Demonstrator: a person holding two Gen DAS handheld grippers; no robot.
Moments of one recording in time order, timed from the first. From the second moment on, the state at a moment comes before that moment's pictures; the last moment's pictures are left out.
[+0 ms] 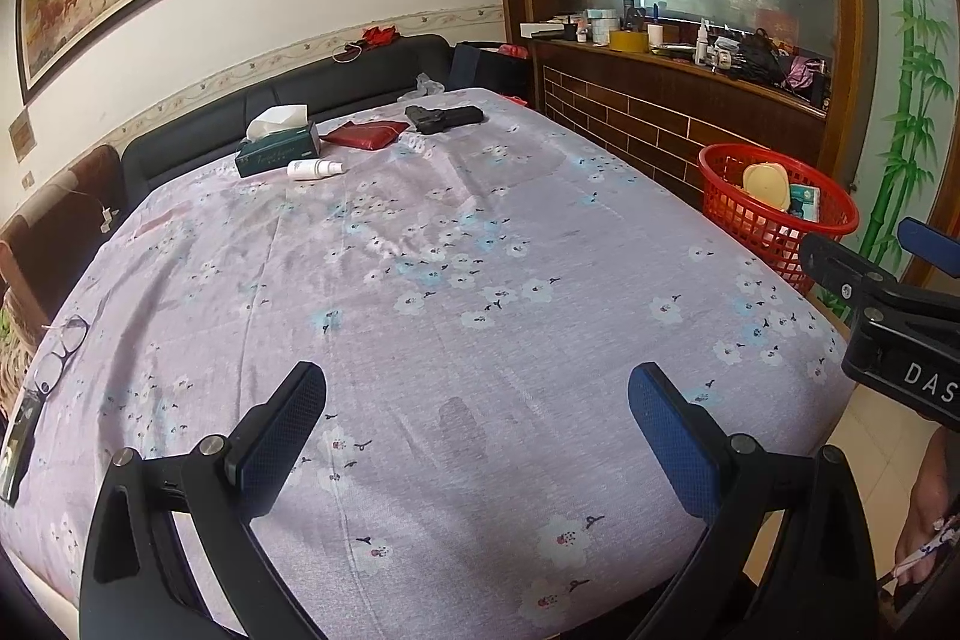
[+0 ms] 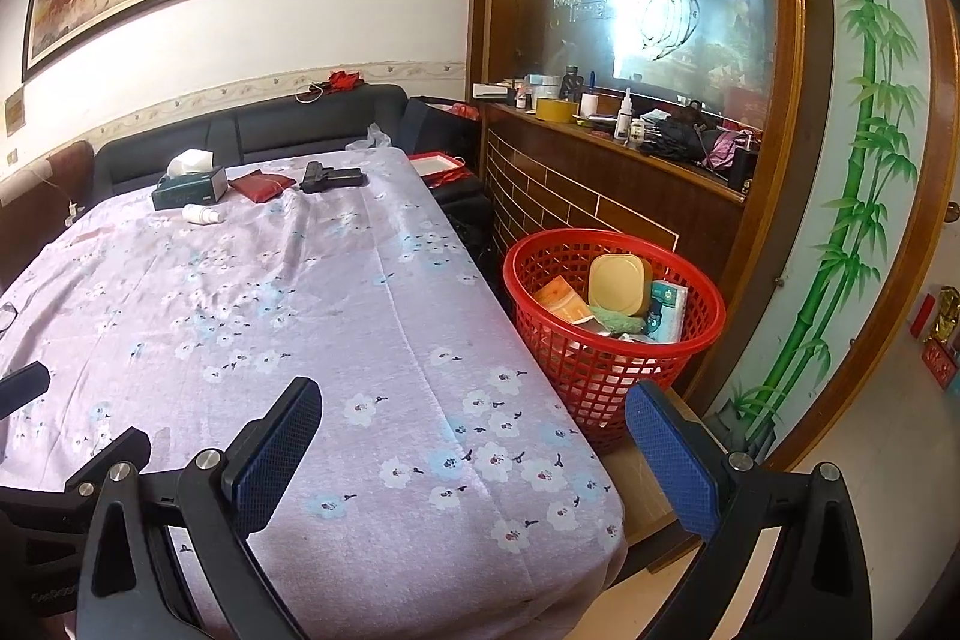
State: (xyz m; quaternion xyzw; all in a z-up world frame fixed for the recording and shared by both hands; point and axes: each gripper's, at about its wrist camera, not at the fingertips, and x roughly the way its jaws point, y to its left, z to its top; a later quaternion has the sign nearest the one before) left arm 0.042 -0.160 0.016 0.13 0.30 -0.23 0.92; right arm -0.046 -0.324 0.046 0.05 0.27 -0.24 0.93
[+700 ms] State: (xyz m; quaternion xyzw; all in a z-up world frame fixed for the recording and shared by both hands) left arm 0.164 -0.016 -0.017 0.02 0.42 -0.04 0.91; right arm 0.096 -0.268 0.004 0.04 0.41 -0.11 0.91
